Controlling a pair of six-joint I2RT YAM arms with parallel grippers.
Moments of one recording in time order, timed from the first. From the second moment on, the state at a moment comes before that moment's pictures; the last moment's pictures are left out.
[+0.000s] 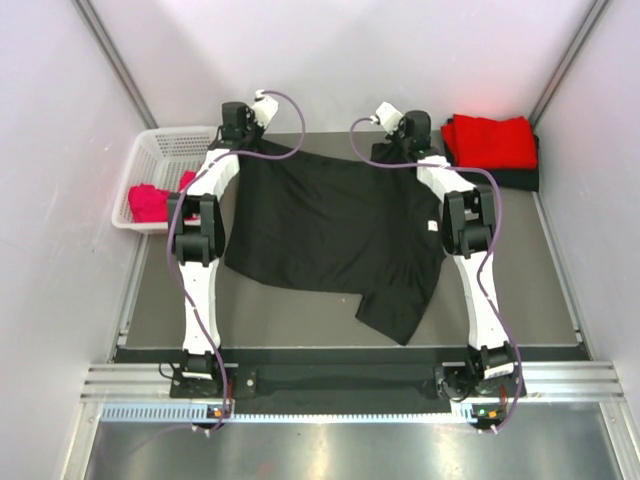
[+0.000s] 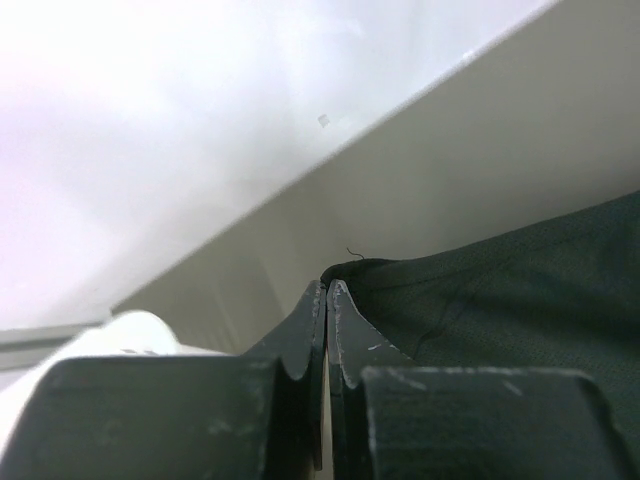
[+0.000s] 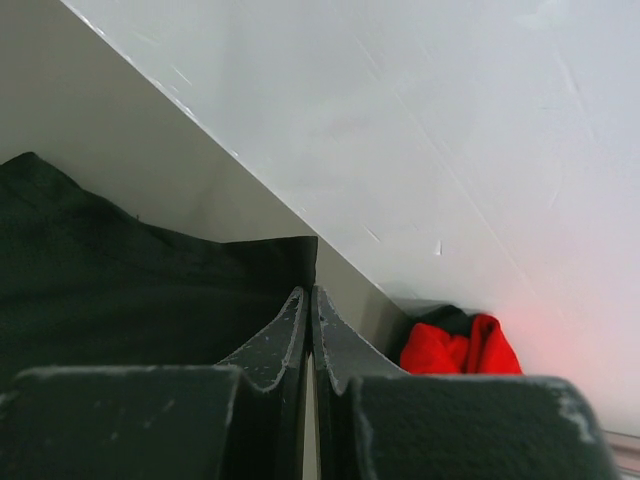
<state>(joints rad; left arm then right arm) -0.09 2.38 2.07 -0.13 0.04 0.57 0.22 2.58 2.18 0.07 0.09 -0.80</state>
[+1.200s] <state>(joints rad) -0.05 2.38 2.08 -0.13 0.13 0.52 0.25 2.21 1.86 0.04 0.11 -0.77</state>
